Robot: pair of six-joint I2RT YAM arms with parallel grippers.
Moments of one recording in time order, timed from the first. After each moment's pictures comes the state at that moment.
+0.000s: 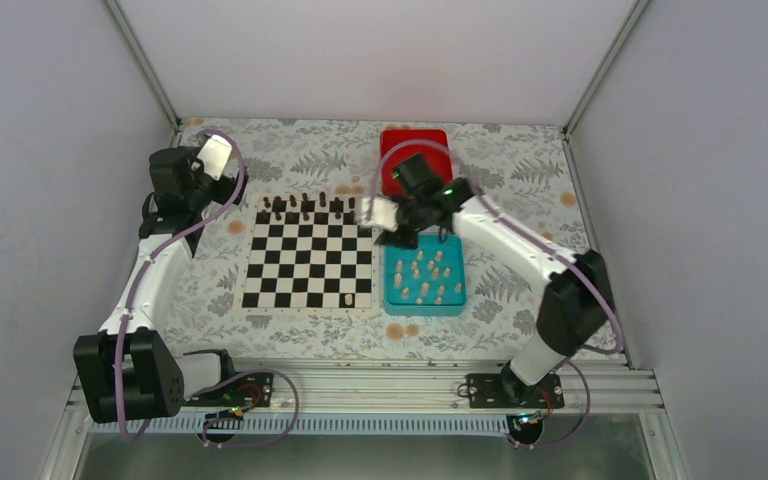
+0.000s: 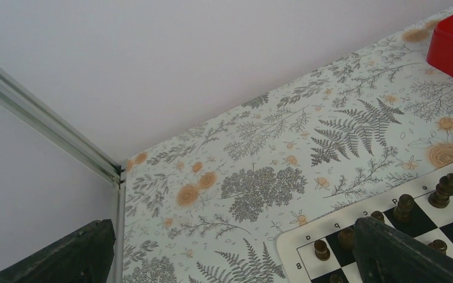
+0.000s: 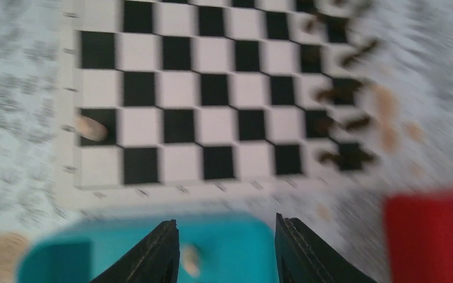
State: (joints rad) left arm 0.10 1.20 0.91 -0.08 0.19 0.43; right arm 0.74 1.68 1.38 -0.78 -0.30 -0.84
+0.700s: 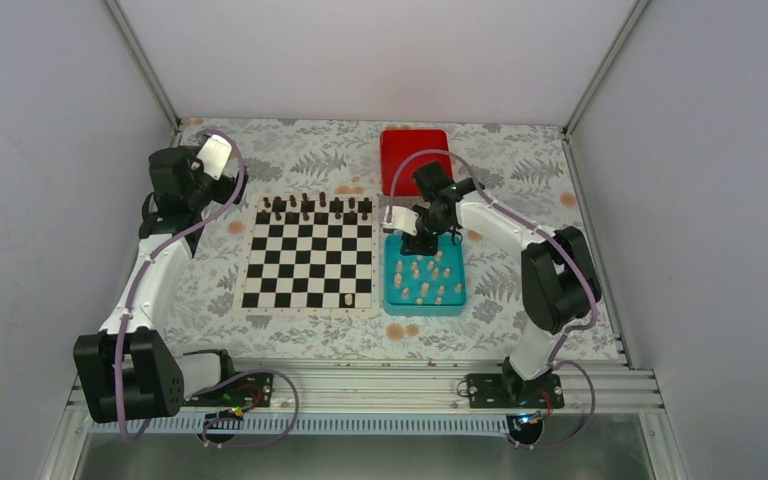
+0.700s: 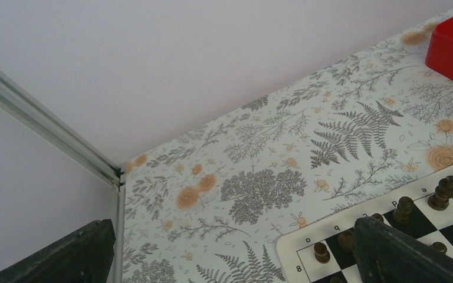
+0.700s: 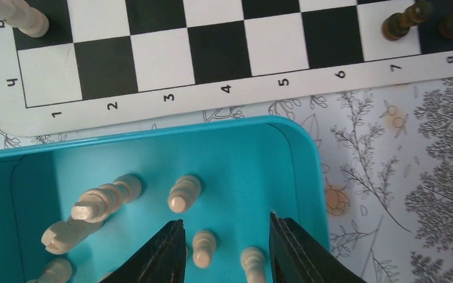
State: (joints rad) left arm 0.10 1.20 0.91 -0.08 0.19 0.43; right arm 0.51 1.75 1.28 -0.79 -0.33 -0.90
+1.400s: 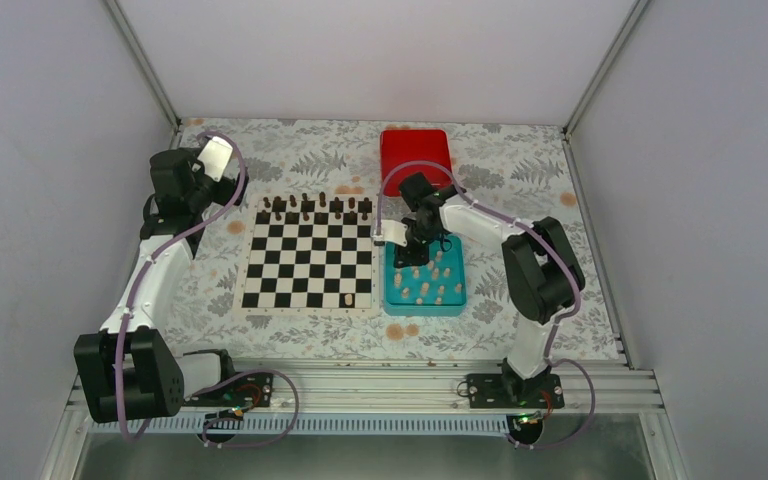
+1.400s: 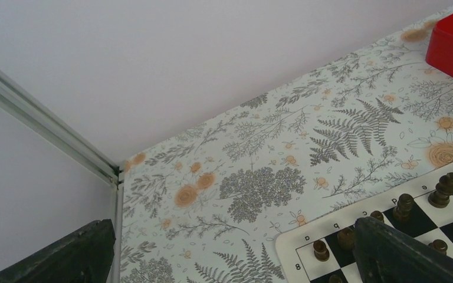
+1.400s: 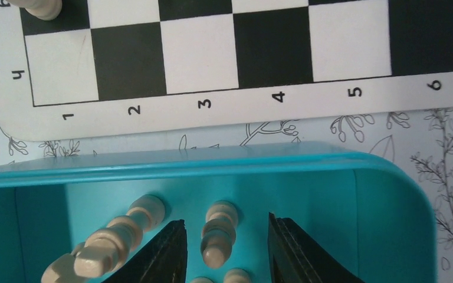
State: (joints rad) left arm 0.10 1.21 0.89 -0.06 0.19 0.43; right arm 0.57 1.84 1.28 -0.79 -0.33 -0.90
